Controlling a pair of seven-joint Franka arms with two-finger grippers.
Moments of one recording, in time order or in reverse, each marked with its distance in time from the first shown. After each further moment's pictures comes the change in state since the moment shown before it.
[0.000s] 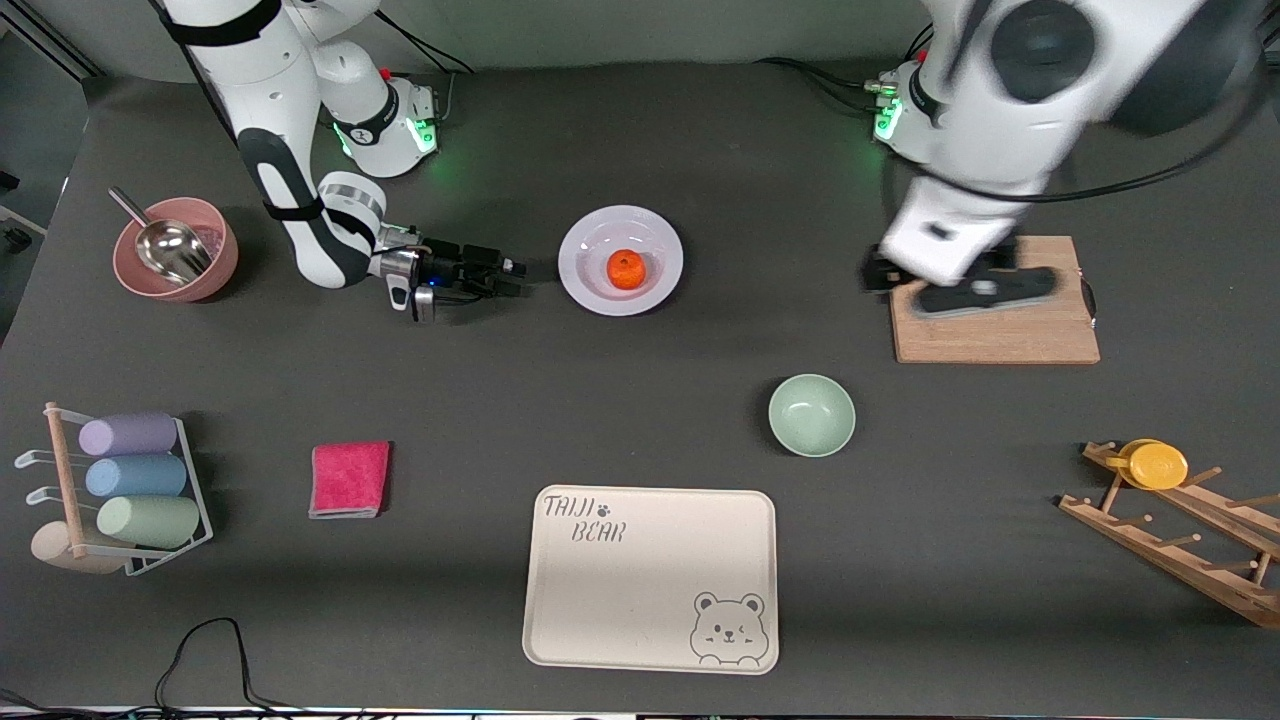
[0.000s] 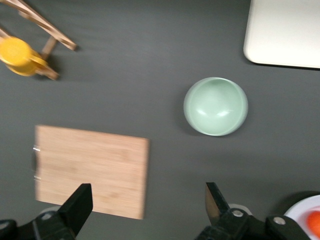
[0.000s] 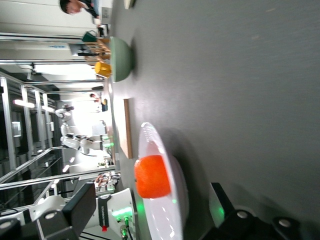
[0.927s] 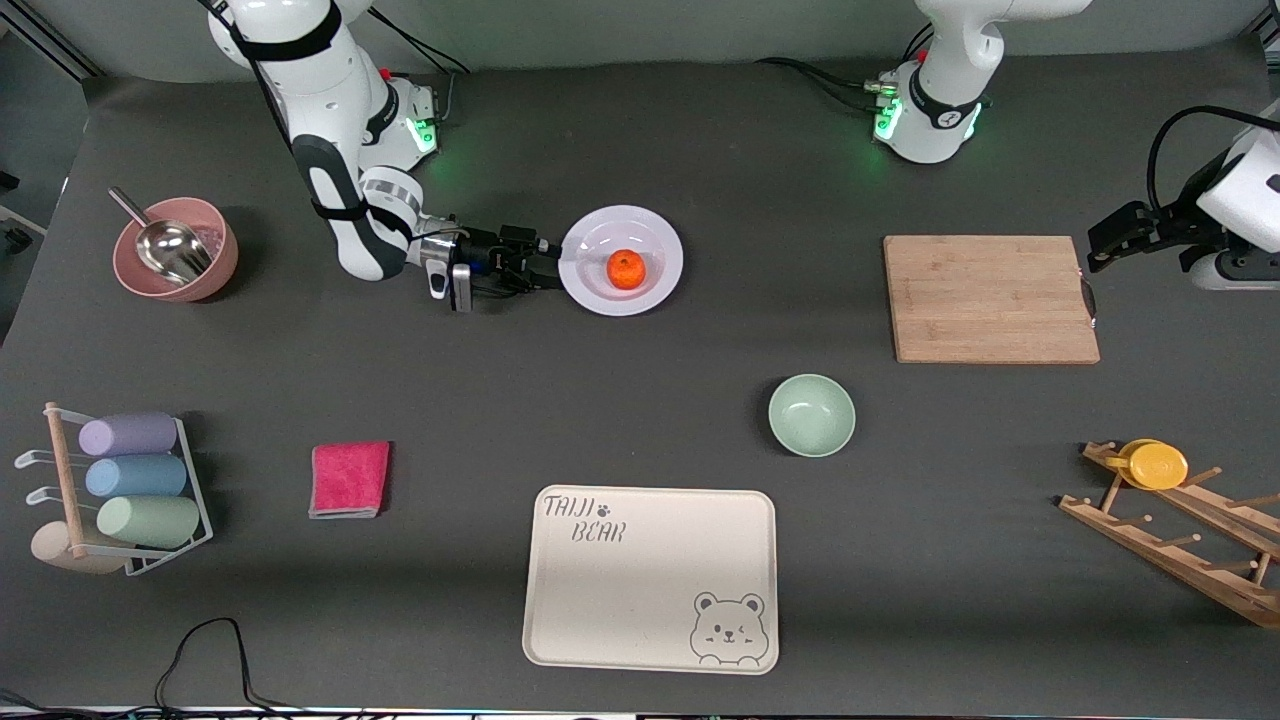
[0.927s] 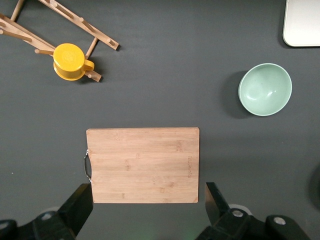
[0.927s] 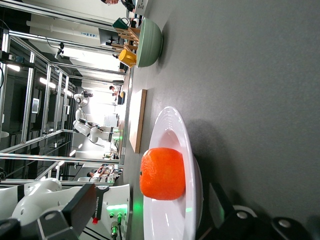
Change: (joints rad) left arm 0.161 -0.101 0.173 -0.013 -0.105 -0.088 0.442; right arm 0.155 0.088 0.003 -0.002 0.209 -0.115 -0.249
